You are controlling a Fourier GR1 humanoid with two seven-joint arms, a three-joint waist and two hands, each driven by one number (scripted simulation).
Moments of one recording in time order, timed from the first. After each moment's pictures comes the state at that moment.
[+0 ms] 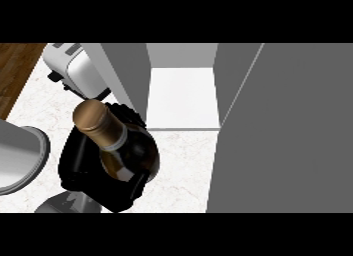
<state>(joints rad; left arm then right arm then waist) -0.17 0.03 -0.26 -1.85 0.20 0.14 0.04 -0.08 -0.06 0.07 -2.49 -0.07 0.09 0.65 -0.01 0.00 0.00</state>
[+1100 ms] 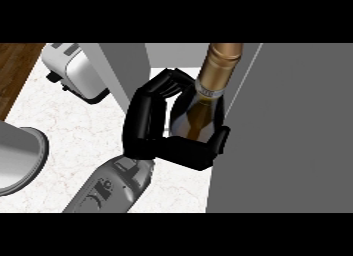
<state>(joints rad) -0.54 0.00 -0.45 -1.61 0.14 0.57 0.08 -0.06 -0.06 0.05 -2.49 -0.09 0.13 0.65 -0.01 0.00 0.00</state>
